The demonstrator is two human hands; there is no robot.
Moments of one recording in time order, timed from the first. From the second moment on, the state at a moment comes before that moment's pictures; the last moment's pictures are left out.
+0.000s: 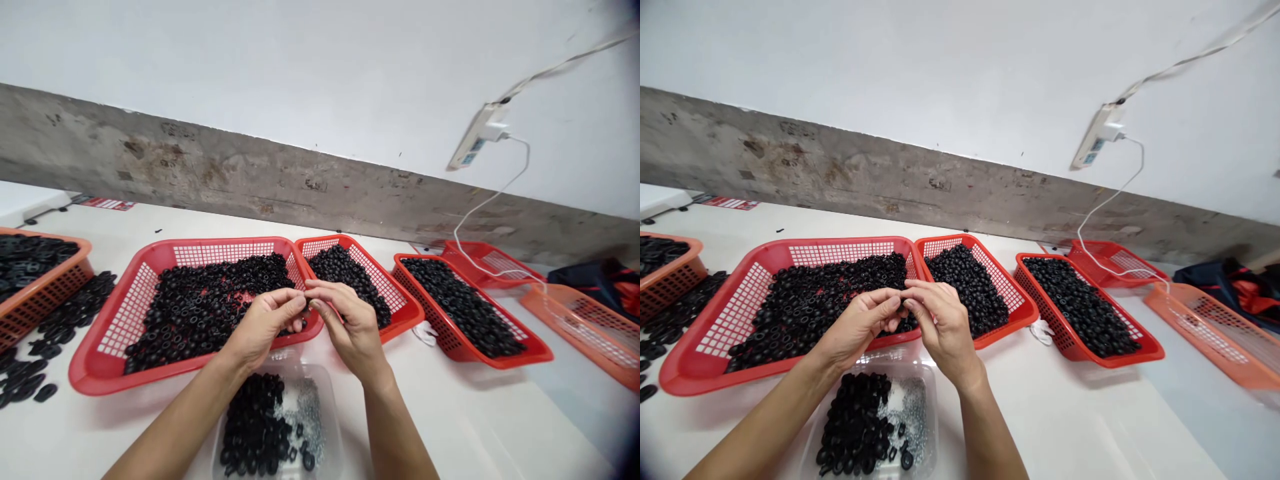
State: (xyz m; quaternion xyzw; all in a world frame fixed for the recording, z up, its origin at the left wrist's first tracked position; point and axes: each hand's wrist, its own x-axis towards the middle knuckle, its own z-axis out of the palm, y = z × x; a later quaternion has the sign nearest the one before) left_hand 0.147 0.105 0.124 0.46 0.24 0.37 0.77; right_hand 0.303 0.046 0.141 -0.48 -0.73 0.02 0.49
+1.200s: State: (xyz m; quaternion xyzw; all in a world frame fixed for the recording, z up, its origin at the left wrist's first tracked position) left_hand 0.146 0.107 0.123 0.53 0.27 0.36 0.72; right_hand 0.295 0.056 0.123 -0.50 -0.74 -0.19 0.41
